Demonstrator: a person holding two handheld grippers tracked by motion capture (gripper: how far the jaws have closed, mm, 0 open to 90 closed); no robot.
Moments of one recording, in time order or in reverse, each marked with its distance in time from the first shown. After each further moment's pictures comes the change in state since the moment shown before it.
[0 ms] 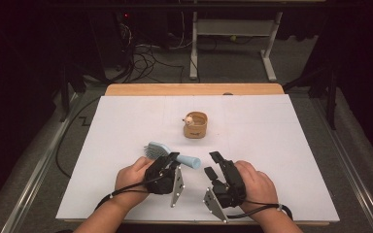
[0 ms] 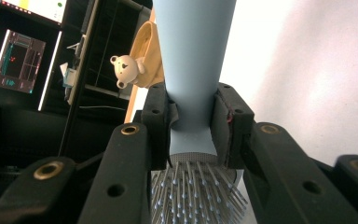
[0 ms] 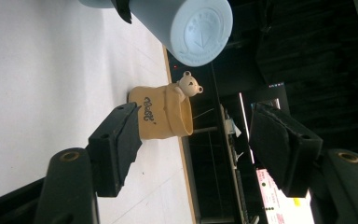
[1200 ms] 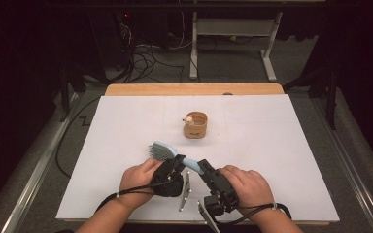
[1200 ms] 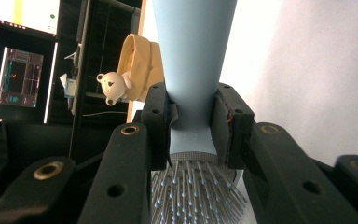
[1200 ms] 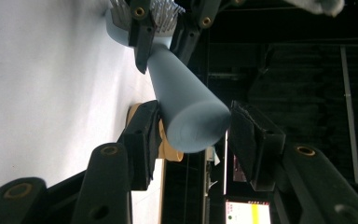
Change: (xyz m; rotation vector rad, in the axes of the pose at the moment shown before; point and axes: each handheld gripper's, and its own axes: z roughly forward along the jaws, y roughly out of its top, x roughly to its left) left arm -0.009 0.014 0.006 0.019 -0.011 0.093; right arm 0.011 0.016 -0.002 -0.079 0.001 -0.249
